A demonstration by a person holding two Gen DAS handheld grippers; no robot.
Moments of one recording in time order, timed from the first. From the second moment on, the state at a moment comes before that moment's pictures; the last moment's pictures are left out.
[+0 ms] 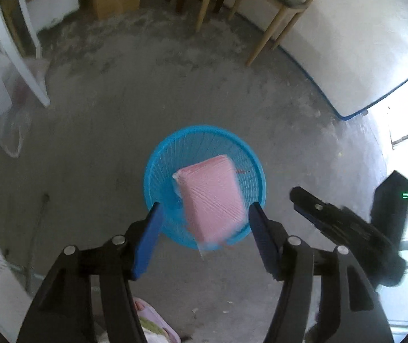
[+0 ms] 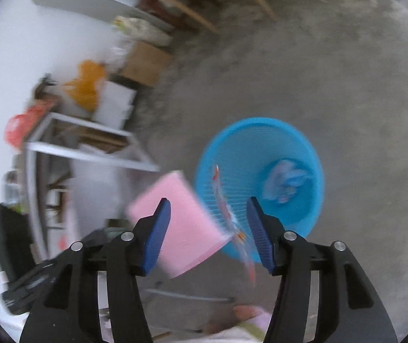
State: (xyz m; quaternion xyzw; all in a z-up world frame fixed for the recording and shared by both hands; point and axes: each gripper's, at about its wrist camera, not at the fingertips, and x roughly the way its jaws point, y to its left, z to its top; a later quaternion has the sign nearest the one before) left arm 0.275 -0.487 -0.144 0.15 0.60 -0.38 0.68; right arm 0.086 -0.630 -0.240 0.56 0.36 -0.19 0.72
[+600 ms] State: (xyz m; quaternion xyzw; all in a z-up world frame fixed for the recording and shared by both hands) left arm 0.198 -0.355 -0.009 0.08 0.50 -0.44 0.74; right arm 0.002 -0.569 -0.194 0.51 0.34 -0.19 0.76
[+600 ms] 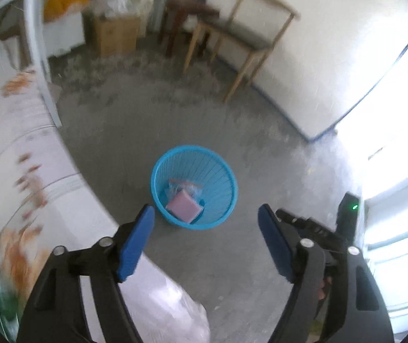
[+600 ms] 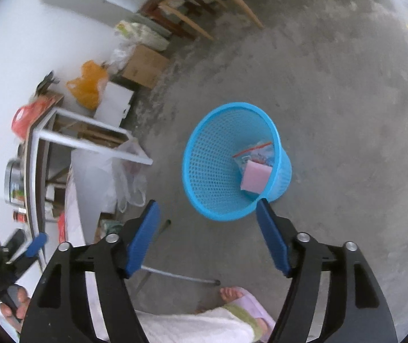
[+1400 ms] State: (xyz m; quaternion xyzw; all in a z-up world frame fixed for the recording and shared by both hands) left arm 0.055 -0.071 0.037 0.02 0.38 -0.31 0.87; right arm 0.073 -0.333 -0.034 0.13 0.41 -0.14 0.89
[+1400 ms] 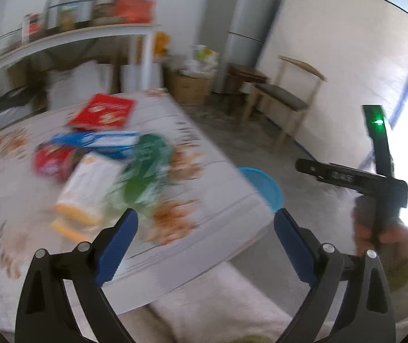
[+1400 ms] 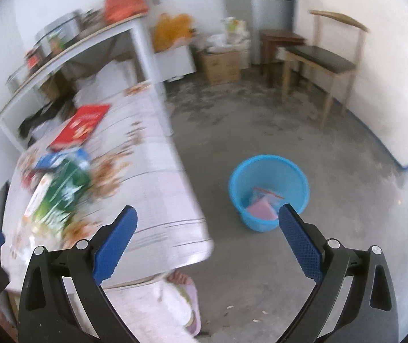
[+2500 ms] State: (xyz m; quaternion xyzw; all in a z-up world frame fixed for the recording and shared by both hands) left arm 0.064 0.060 0.005 -0.17 0.42 -0.28 0.85; right arm 0.177 -0.227 -0.060 0.33 0.48 0.02 0.82
